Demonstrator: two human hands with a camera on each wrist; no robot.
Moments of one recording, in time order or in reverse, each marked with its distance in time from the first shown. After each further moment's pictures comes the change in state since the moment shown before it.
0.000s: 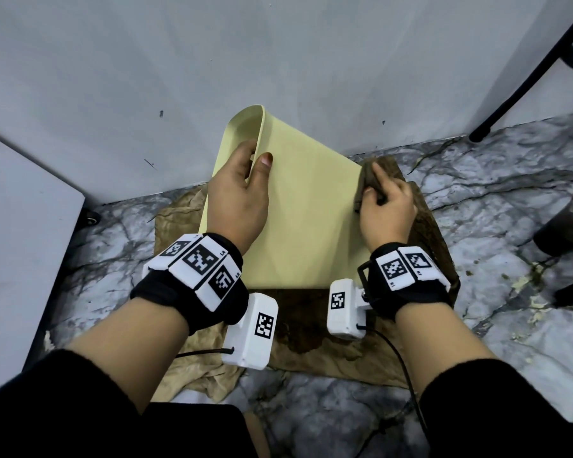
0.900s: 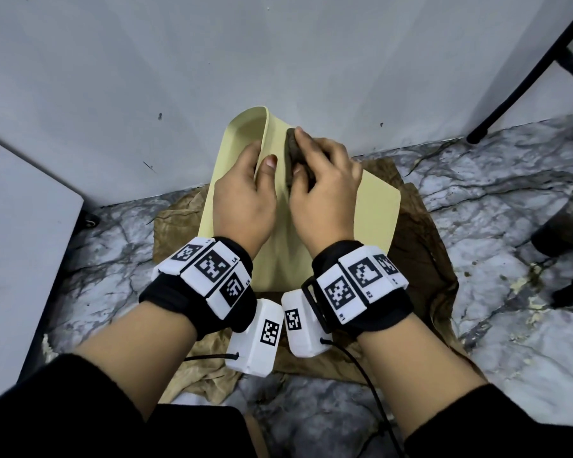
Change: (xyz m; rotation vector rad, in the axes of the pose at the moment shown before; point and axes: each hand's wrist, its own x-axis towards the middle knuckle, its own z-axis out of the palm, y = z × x) left_hand -0.002 -0.001 0.009 0.097 0.039 0.085; right_hand -0.044 -0.071 0.033 0.033 -0.061 -0.438
